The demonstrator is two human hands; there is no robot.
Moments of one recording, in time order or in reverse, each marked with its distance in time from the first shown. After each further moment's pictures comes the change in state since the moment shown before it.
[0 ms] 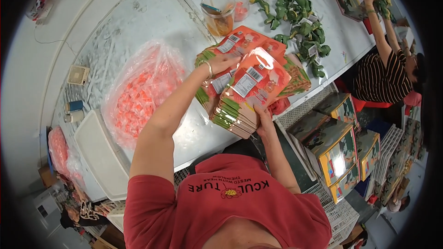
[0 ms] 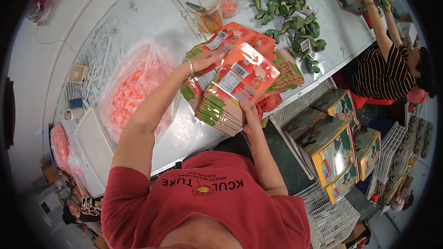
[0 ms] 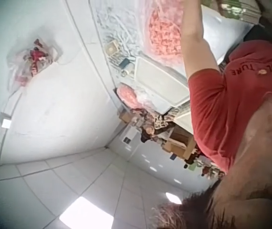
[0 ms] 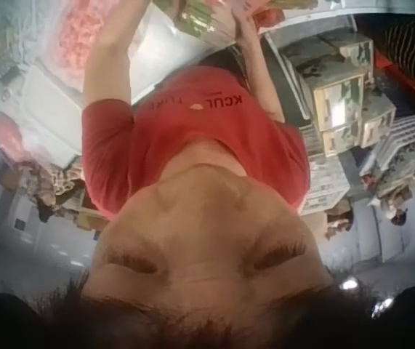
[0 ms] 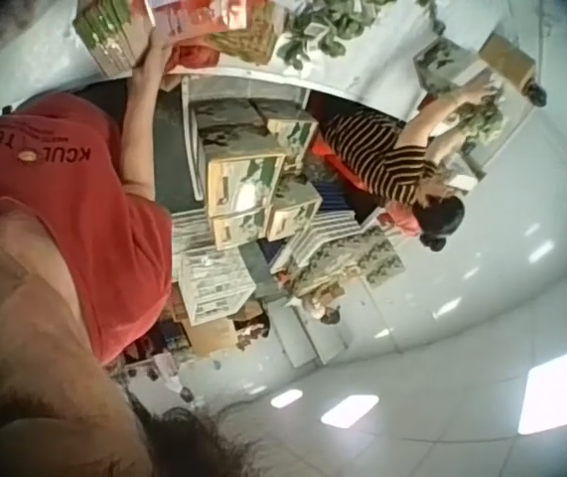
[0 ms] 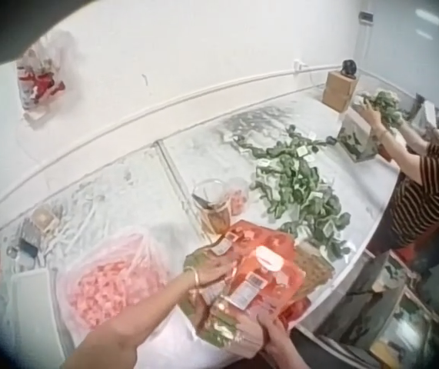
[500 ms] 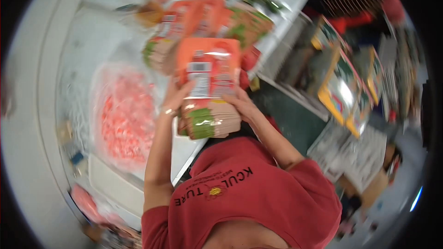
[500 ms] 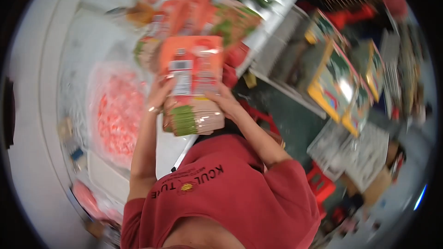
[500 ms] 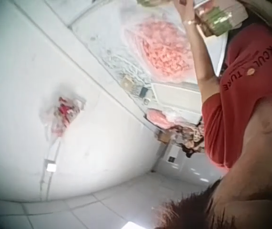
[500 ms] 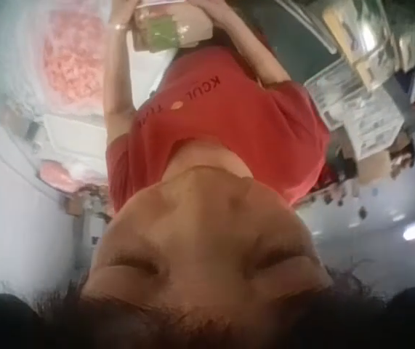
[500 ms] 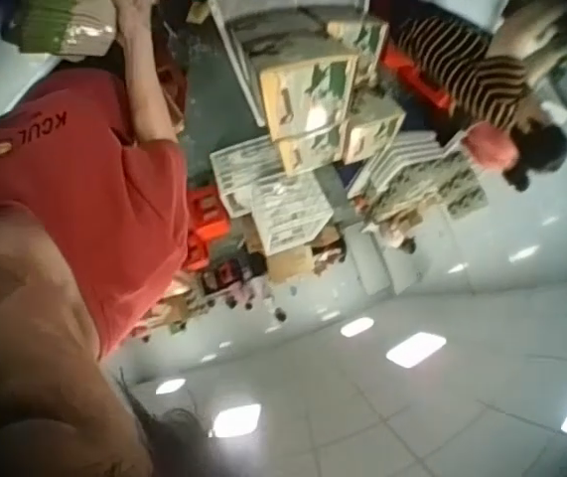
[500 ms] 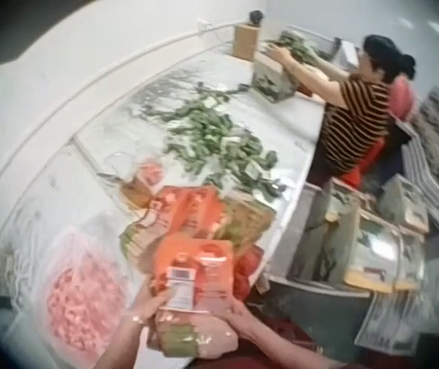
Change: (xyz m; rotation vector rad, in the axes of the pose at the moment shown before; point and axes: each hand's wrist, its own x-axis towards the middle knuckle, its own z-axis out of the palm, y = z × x) left_hand -0.078 -0.018 0.118 -0.852 0.239 0.197; right_hand -0.061 0.026 -0.008 -0.036 -0.166 -0.076
